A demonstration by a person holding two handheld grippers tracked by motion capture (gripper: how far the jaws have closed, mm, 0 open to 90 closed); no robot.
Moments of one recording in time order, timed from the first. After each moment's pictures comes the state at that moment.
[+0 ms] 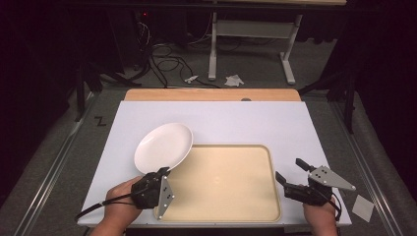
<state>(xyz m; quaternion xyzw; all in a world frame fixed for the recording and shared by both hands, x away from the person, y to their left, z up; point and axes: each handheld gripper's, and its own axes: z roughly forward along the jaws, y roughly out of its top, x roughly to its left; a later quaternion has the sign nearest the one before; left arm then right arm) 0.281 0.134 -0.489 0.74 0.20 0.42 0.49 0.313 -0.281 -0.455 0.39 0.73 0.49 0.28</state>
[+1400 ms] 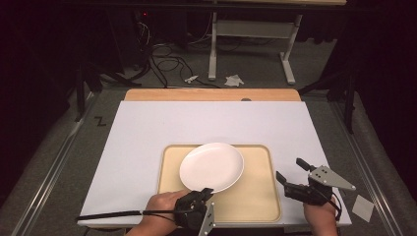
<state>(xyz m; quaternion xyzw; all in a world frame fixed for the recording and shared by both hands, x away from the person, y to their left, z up) 0.248 0.041 -0.502 0.78 0.09 0.34 0.52 0.314 -0.282 -0.455 0.39 0.73 0.49 0.28</state>
